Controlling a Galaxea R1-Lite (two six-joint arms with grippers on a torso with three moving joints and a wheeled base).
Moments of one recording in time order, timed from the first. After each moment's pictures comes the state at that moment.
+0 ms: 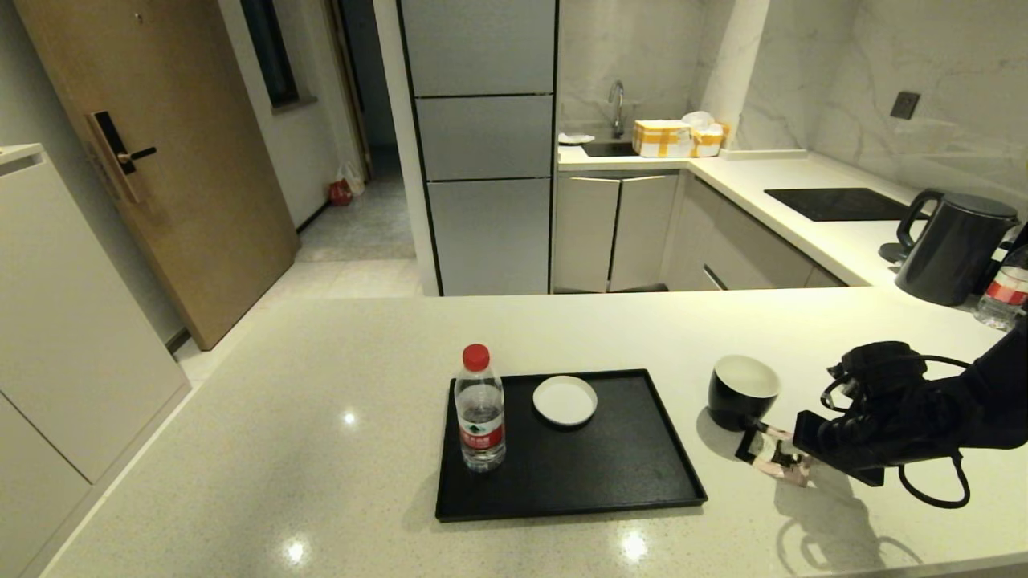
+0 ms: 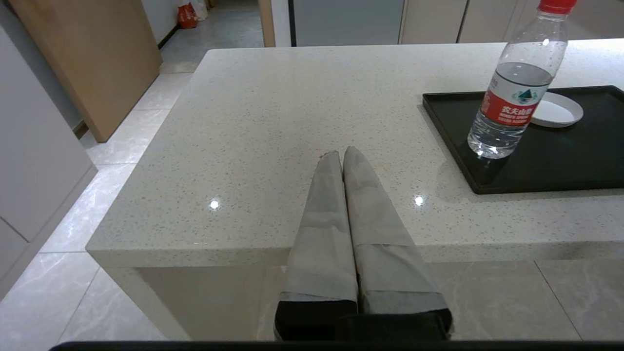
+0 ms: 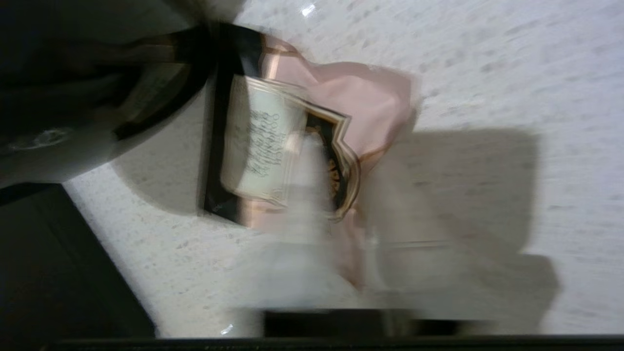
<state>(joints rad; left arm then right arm) 0.00 0.00 0.00 0.00 0.01 0.01 -0.14 2.17 -0.85 -0.25 0.16 0.37</state>
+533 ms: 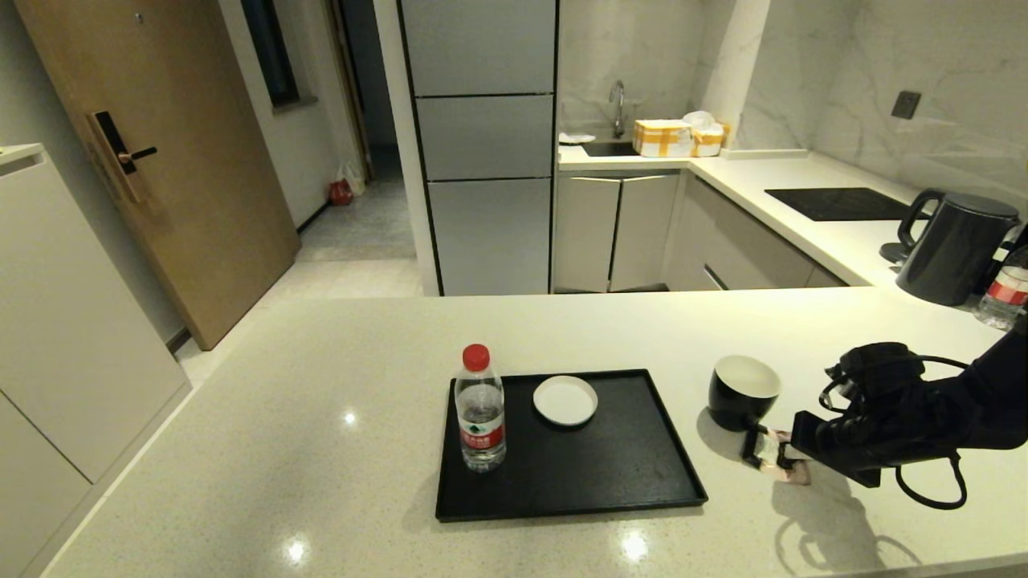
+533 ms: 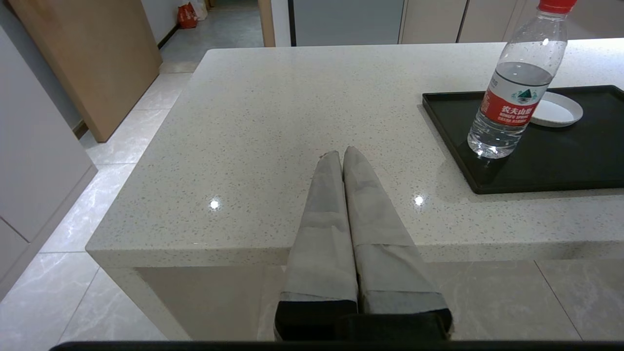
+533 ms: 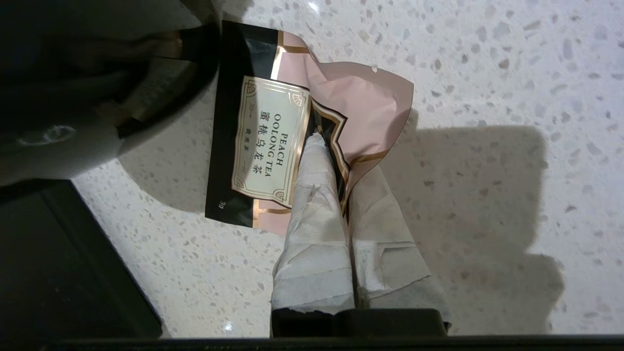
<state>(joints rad) 0.00 0.00 0.00 0.00 0.01 0.01 -0.14 2.17 -0.85 -0.25 0.16 0.37</state>
